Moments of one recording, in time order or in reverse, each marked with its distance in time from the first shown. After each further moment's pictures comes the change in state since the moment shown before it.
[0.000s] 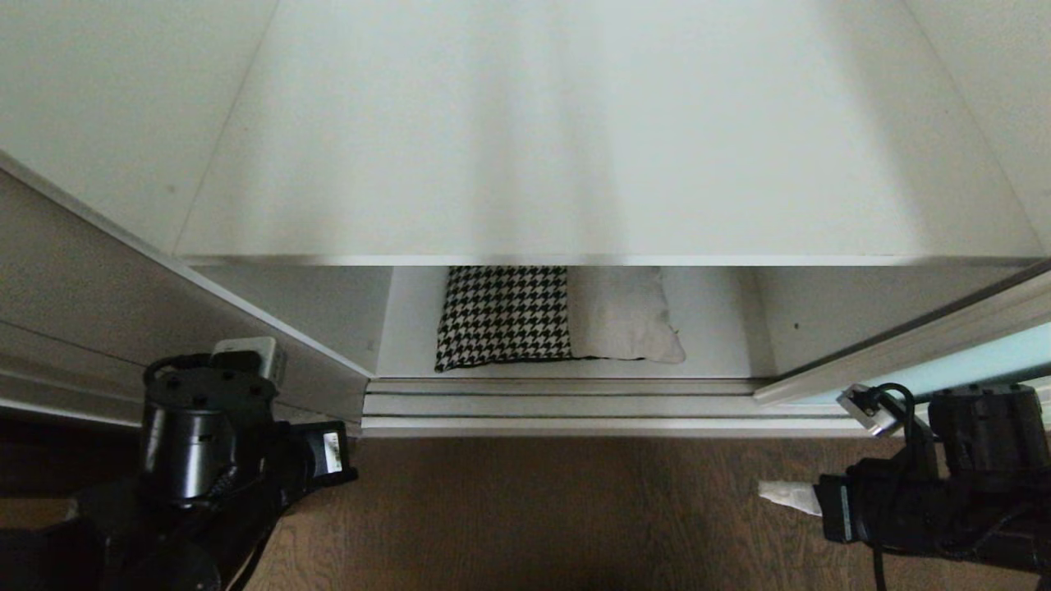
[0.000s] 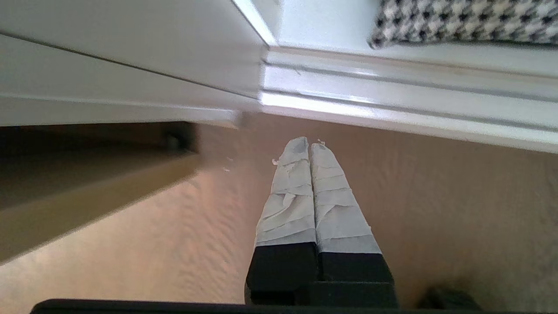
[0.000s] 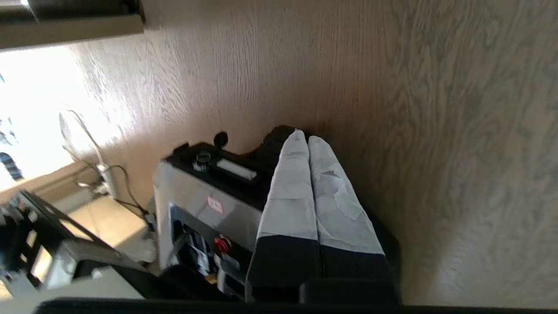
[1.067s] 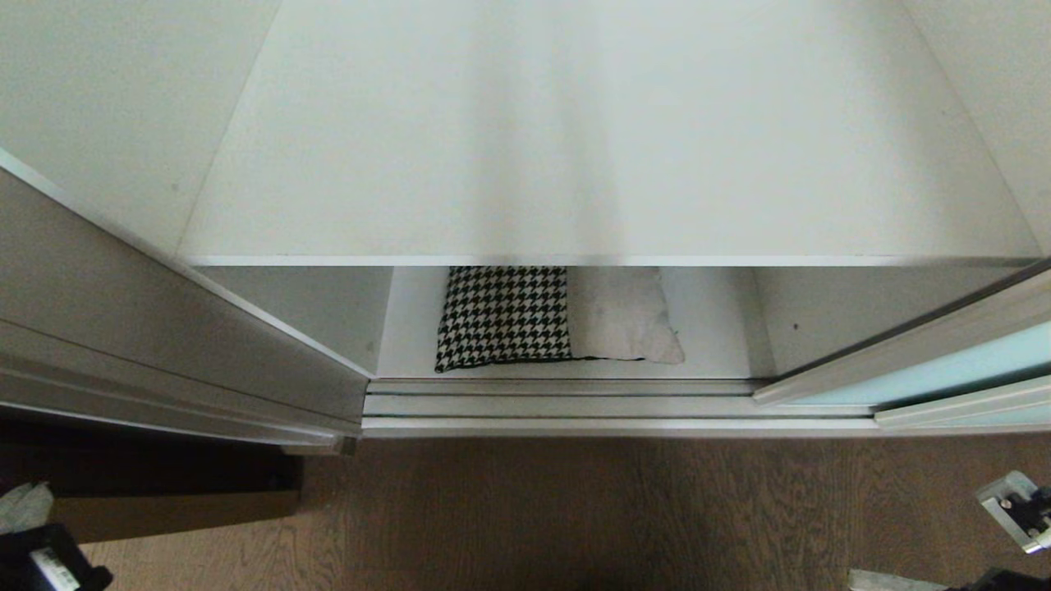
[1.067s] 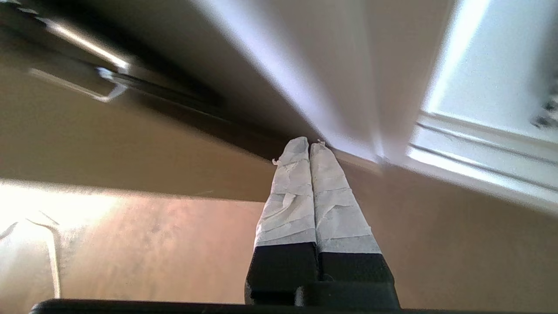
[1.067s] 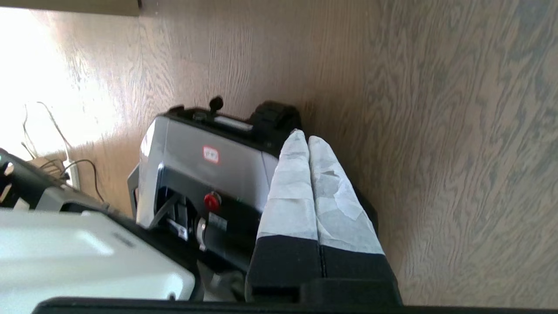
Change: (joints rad) left arm 0.218 -0.653 0.339 0.005 0.172 0.198; right arm 0.010 -0.487 0.283 0.102 -0.077 -0.047
